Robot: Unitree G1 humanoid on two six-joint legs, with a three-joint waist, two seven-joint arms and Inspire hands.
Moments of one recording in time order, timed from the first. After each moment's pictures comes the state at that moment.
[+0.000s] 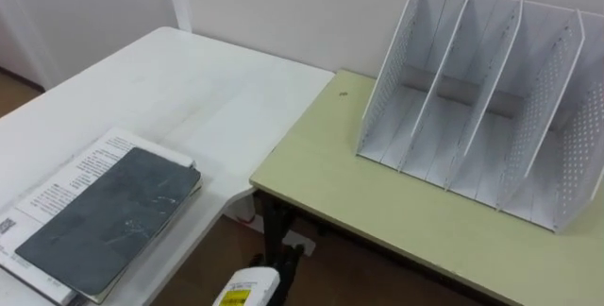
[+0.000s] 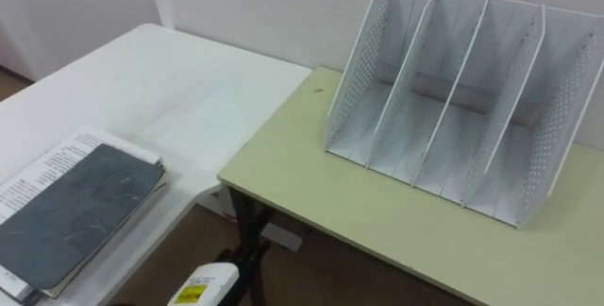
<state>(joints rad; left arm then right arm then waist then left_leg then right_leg) 0.07 0.23 -0.39 0.42 0.99 -0.14 0.20 0.02 -0.20 0.14 1.23 0.02 -0.12 0.16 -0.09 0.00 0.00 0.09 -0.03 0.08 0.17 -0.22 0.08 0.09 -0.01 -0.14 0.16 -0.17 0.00</state>
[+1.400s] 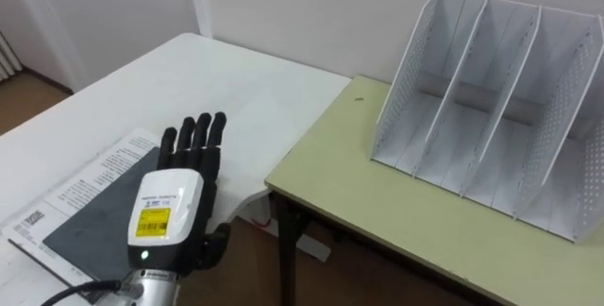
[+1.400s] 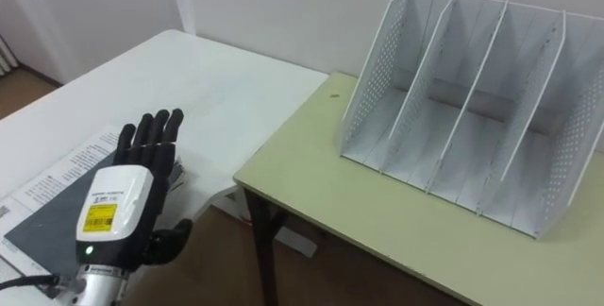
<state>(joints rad) 0.07 0.27 -0.12 0.17 1.04 -0.13 0.54 0.03 -0.22 0.09 1.24 0.03 -0.08 0.15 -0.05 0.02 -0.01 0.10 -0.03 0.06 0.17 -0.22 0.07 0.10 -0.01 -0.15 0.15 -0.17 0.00</state>
